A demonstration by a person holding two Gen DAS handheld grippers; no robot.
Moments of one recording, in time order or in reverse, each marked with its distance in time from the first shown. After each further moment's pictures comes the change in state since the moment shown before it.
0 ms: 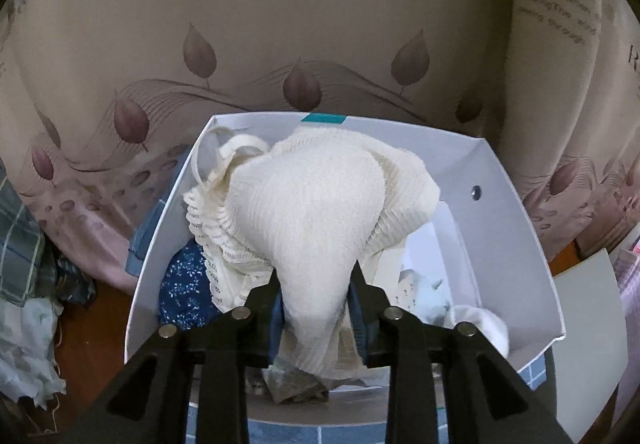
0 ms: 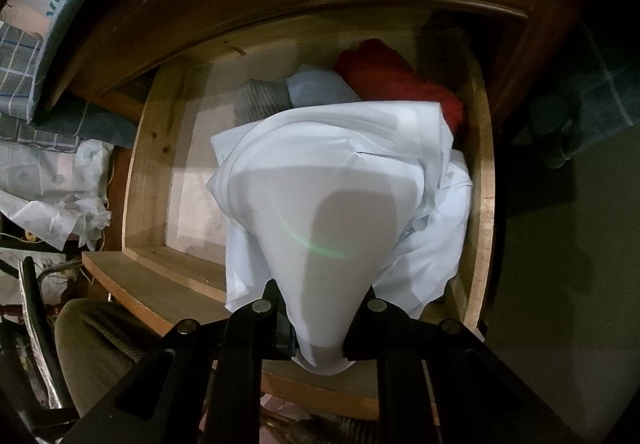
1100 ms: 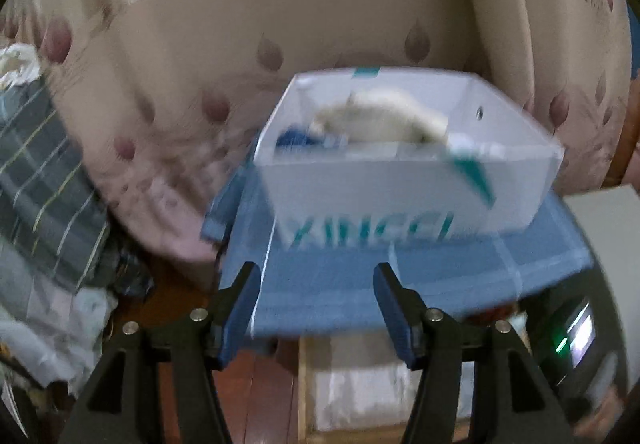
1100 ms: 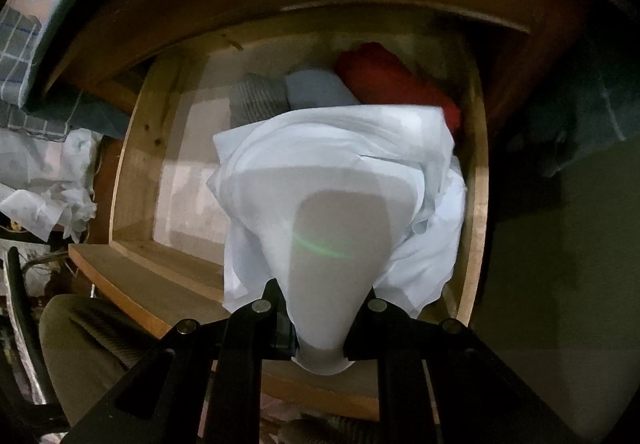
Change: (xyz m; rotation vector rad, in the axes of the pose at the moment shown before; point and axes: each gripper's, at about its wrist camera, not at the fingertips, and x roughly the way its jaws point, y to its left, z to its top) left arm -0.089 0.023 -0.163 0.078 -0.118 0.191; right arm 0.000 0.017 -0.003 -0.049 -0.023 -0.066
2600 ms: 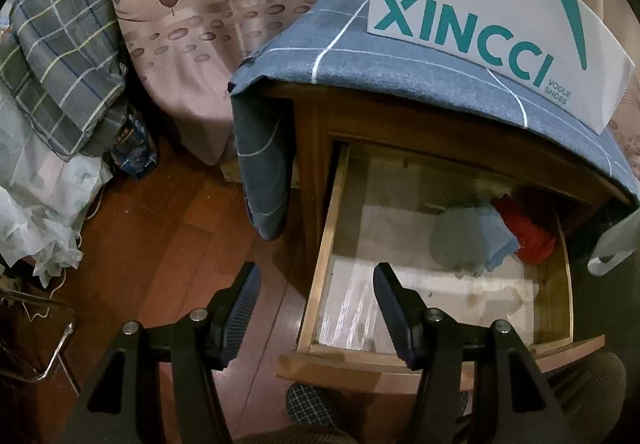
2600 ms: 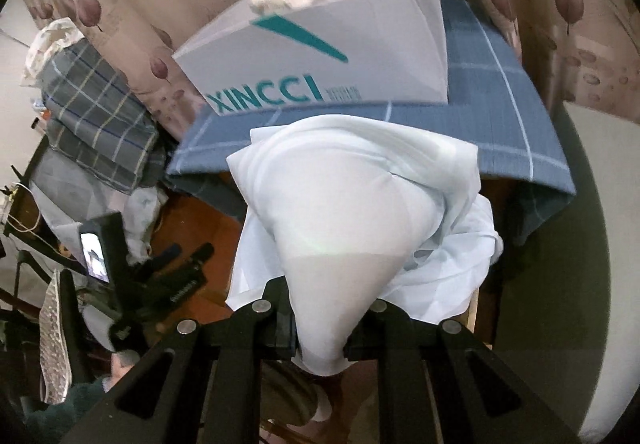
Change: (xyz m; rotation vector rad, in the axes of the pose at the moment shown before) left arm 0.060 0.035 -0.133 -0.241 0.232 0.028; right arm -0.166 0.060 -0.014 -0.043 -0.355 0.127
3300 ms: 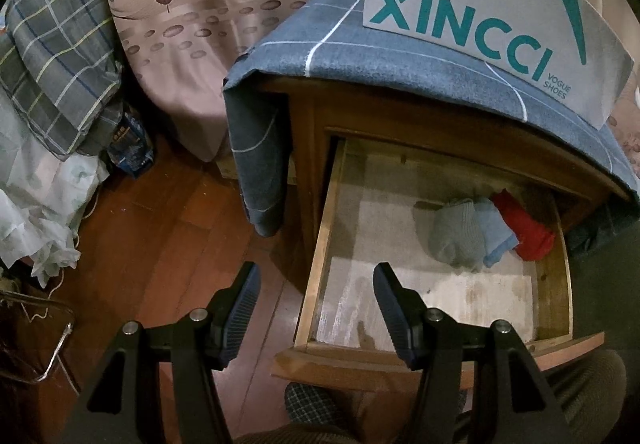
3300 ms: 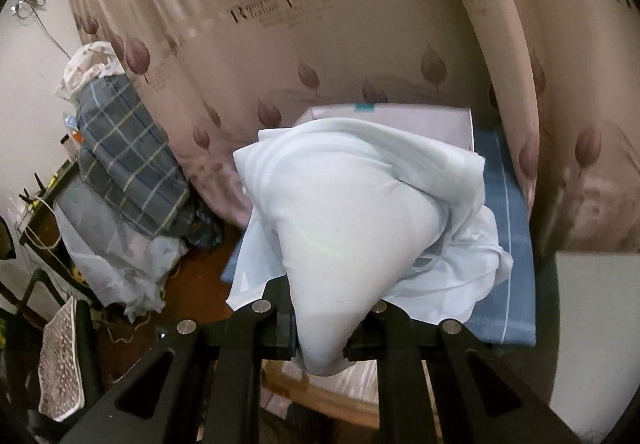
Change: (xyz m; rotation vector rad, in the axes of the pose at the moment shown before) left arm 0.003 -0.001 0.001 0.005 0.014 -0.009; right arm -0.084 0.060 0.119 -0.127 -0.218 0.045
